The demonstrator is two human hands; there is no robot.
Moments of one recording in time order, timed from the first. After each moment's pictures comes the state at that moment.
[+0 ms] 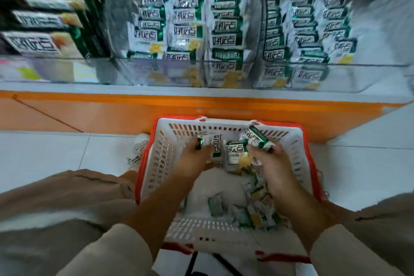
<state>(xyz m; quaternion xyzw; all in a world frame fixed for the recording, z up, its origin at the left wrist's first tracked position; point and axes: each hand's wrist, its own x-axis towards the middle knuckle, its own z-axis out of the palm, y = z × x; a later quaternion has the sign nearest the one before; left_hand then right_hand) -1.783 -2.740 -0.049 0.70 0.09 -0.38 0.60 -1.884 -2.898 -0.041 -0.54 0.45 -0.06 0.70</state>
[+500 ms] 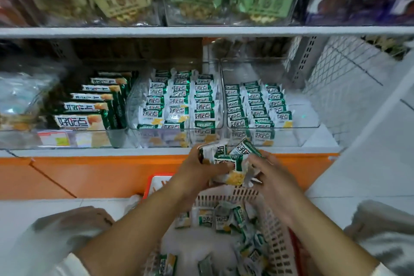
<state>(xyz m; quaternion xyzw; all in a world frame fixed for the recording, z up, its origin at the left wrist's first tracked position) -1.794 -2.762 0.123 0.65 -0.11 -0.40 0.64 -1.914 -2.903 0.128 -0.56 0.30 -0.10 0.76</state>
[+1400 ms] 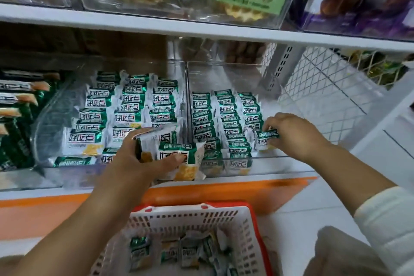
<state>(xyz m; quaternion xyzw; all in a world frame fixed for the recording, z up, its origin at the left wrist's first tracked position) -1.715 -2.803 0.141 0.73 -0.13 -0.26 0.62 -1.830 -3.119 0.148 -0.98 0.20 0.00 -0.03</state>
